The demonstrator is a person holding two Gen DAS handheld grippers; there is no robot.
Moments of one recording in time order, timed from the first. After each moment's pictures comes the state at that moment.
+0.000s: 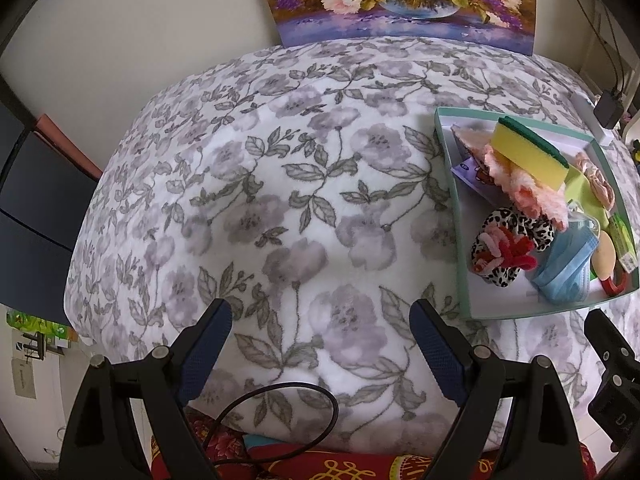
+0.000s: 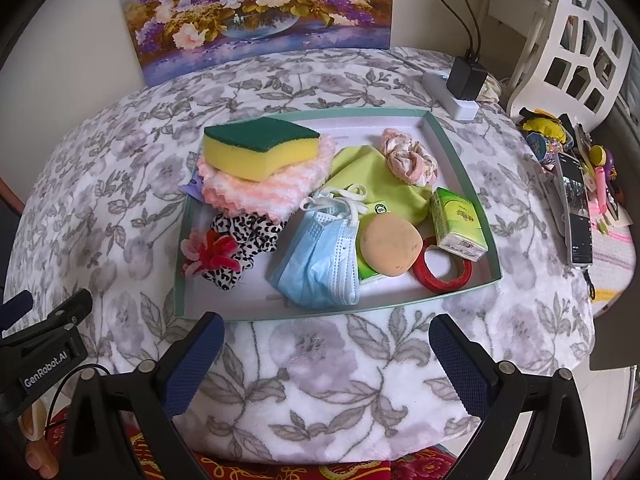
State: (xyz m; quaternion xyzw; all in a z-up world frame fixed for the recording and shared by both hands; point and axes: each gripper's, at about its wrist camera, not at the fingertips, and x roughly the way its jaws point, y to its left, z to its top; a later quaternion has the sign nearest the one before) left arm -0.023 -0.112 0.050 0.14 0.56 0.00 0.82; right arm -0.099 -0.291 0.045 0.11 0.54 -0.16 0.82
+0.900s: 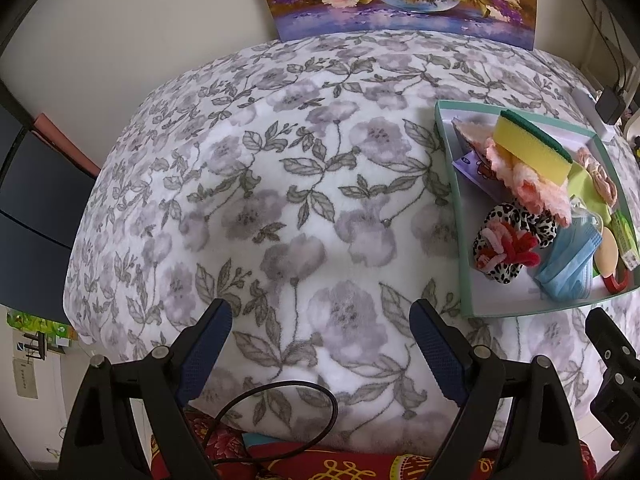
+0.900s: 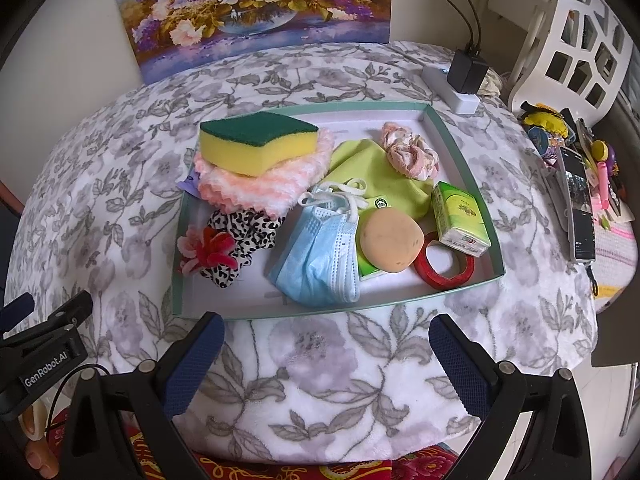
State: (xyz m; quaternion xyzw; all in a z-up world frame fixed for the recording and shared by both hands) left arm -0.021 -0.112 0.046 0.14 0.57 0.00 0.81; right arm -0.098 -0.291 0.041 0.11 0.54 -0.17 0.82
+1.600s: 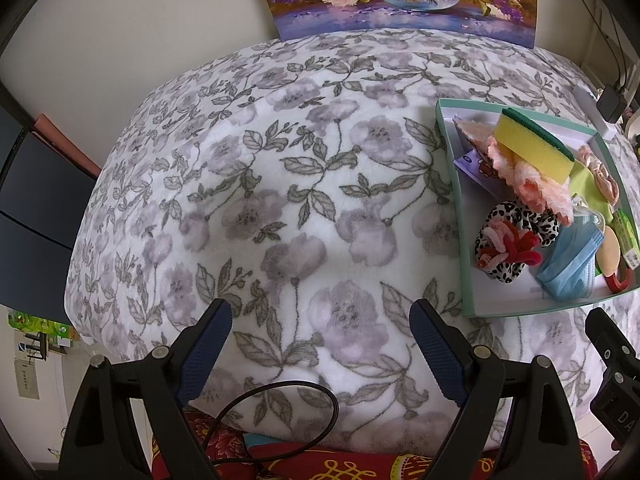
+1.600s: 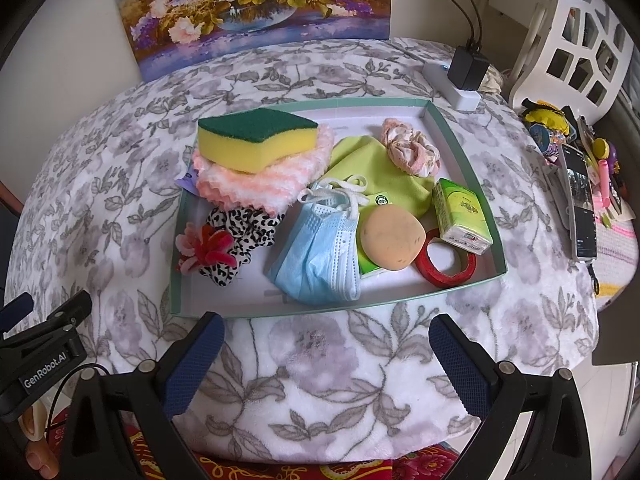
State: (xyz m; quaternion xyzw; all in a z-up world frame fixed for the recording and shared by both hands) left arm -0.021 -0.112 0.045 0.15 0.57 0.00 0.81; right arm -0.097 -0.292 0.038 0.11 0.55 -0.16 0.81
